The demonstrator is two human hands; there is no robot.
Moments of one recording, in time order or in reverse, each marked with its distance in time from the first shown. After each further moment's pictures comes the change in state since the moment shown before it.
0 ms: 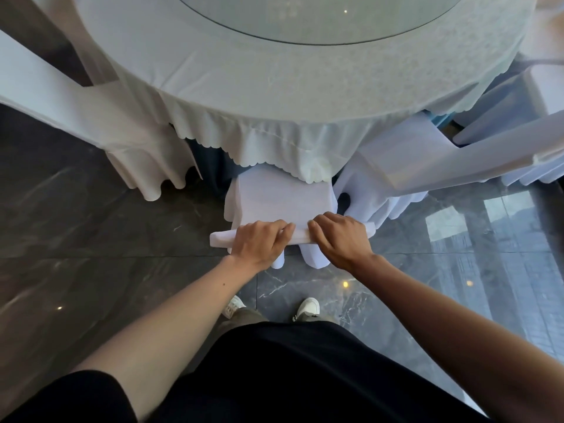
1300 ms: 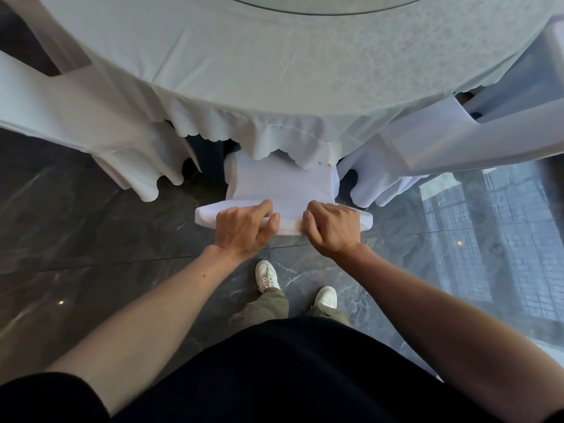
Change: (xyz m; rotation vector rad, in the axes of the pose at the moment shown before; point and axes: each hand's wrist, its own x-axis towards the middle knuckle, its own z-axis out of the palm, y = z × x) left_hand 0.062 -0.129 -0.028 -0.041 0.131 0.151; right_hand 0.104 -0.066 0.055 -0.025 0.217 0.041
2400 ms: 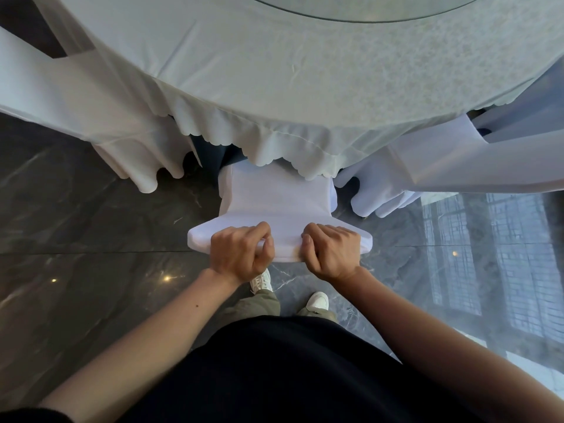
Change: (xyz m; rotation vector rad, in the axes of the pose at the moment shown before) left_hand -0.013 0.003 0.008 -0.049 0.042 -0.105; right_hand 0.000 0.005 0.002 0.028 -0.021 -0.059
